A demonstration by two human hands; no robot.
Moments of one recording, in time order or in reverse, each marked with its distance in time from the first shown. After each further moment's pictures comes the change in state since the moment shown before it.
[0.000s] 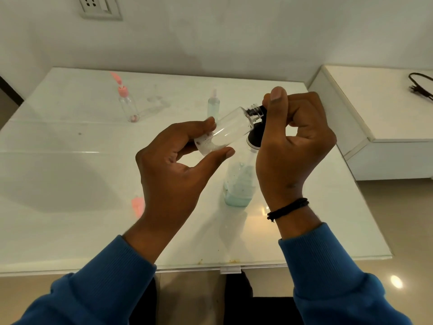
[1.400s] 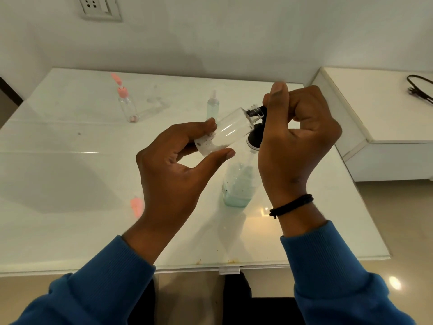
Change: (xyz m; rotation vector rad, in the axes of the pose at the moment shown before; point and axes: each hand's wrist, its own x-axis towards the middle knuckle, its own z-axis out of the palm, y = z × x) left_hand -0.001 0.001 0.001 -0.014 0.001 -0.012; right_hand 0.007 0.006 0.000 -0.035 0.008 -0.025
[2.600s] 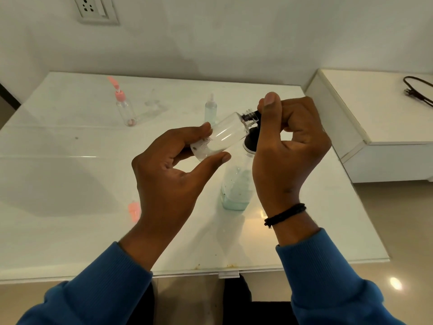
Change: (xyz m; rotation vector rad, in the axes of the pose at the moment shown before) left_hand 0.001 -0.001 0.000 0.017 0.000 0.006; right_hand -0.006 -0.005 -0.002 0.012 -0.021 0.049
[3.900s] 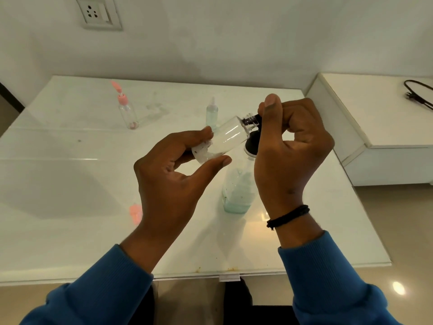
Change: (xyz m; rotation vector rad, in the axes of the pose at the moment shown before) left_hand 0.001 0.000 0.000 -0.031 0.002 -0.008; right_hand 0.004 0.002 0.001 -0.004 -0.005 -0.011
